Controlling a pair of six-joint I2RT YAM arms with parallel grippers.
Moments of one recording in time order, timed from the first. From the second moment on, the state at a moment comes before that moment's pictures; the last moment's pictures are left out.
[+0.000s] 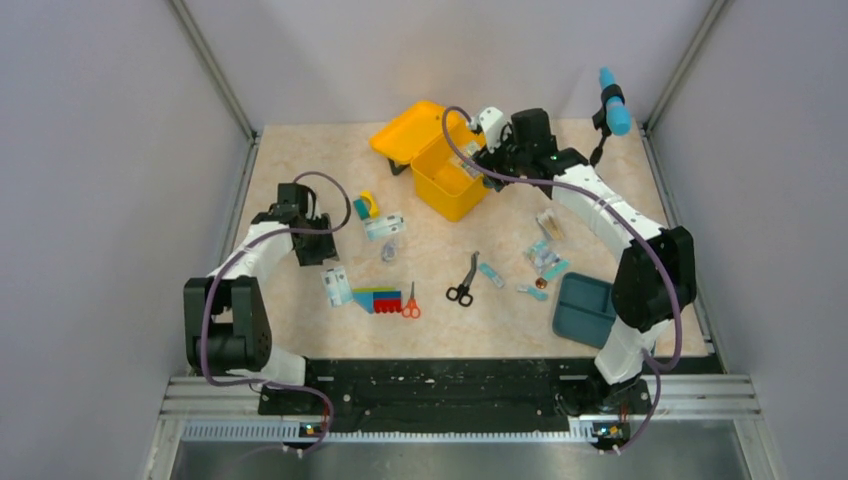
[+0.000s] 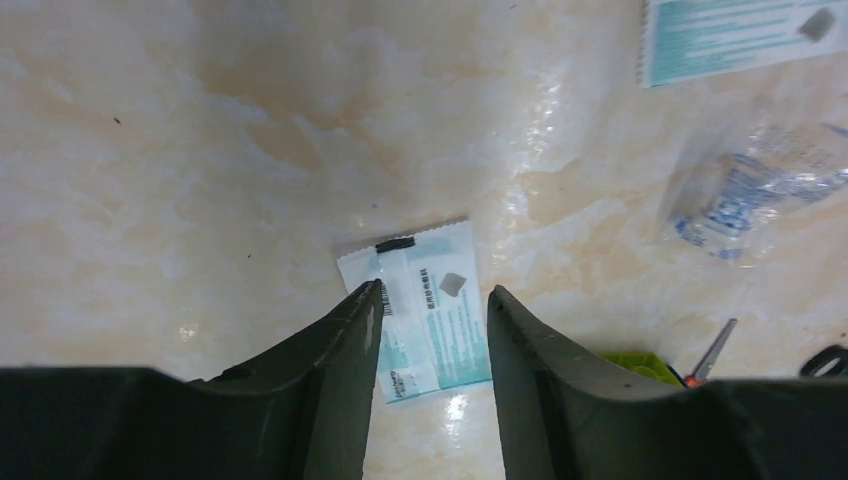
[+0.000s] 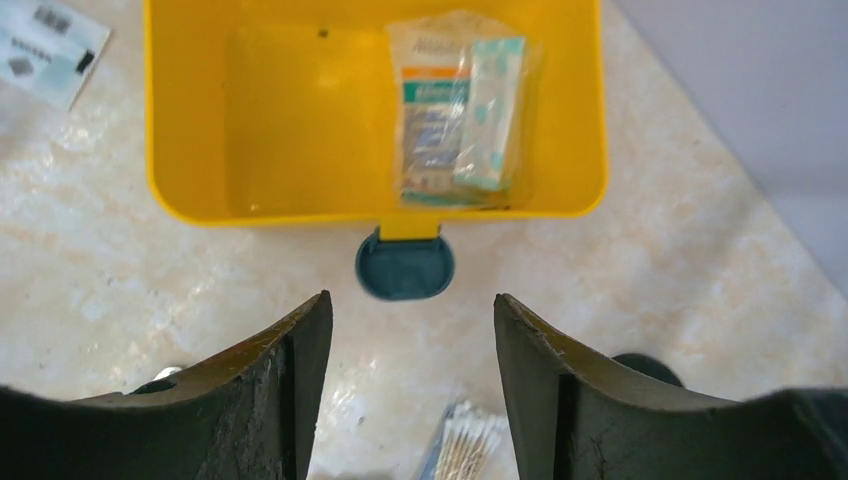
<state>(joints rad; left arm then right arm) 0.00 1.46 0.97 -0.58 0.09 -0.25 0.41 1.75 1.56 -0.40 -0.12 -0.44</state>
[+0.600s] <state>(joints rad) 0.05 1.52 1.04 -0.50 0.26 -0.24 0.34 1.44 1.18 -0.41 -0.15 -0.42</state>
